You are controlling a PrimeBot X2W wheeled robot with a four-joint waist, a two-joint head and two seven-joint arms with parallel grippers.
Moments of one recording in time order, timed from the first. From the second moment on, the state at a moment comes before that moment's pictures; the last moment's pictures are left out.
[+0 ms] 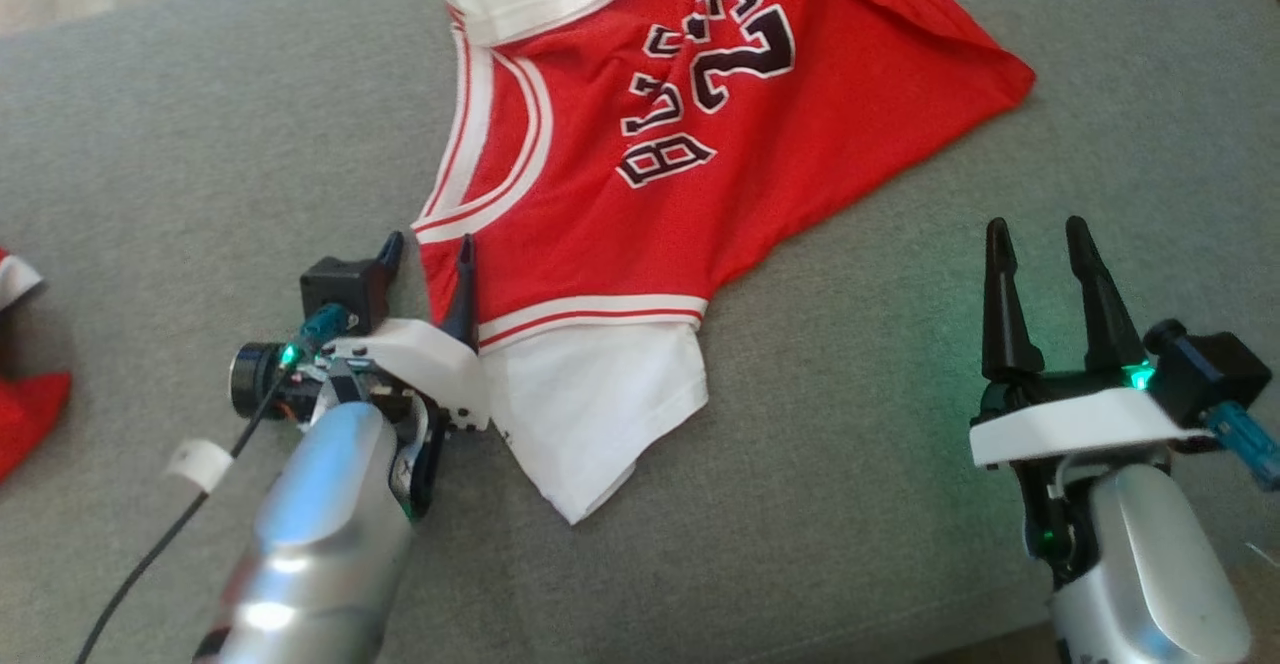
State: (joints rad) left arm -0.59 0.04 -0.31 0.82 -0.32 -0.02 -0.08; right arm -0.21 -0.05 0.03 0.28 0.24 0.13 -0.25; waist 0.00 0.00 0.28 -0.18
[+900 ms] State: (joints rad) left arm -0.81 0.15 -0.23 0.96 -0.35 -0.02 -0.23; right arm -0.24 -0.05 0.05 0.29 0.27 0.13 -0.25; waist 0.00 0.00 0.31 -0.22
